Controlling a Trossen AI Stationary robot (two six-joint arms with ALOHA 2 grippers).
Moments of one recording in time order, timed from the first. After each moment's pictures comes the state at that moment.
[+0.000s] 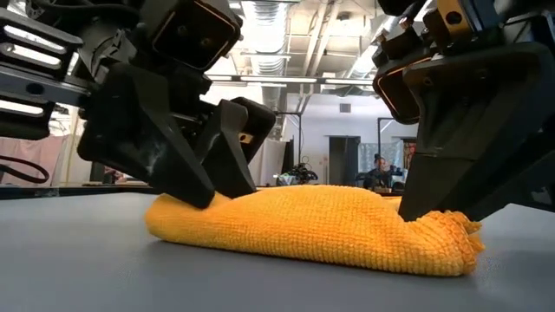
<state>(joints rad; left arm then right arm) -0.37 1.90 0.85 0.48 0.18 0.13 0.62 1.94 1.09 -0.01 0.26 1.57</state>
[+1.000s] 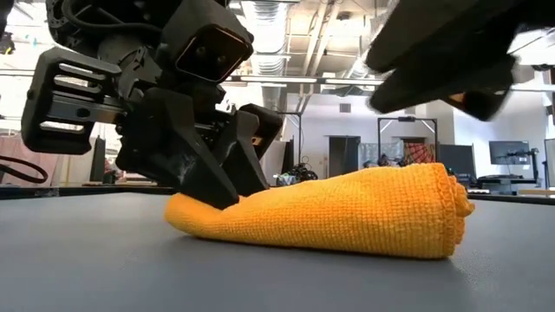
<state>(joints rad) -0.31 1.90 0.85 0.45 0.19 0.21 0.68 1.82 1.12 -0.04 0.49 0.98</state>
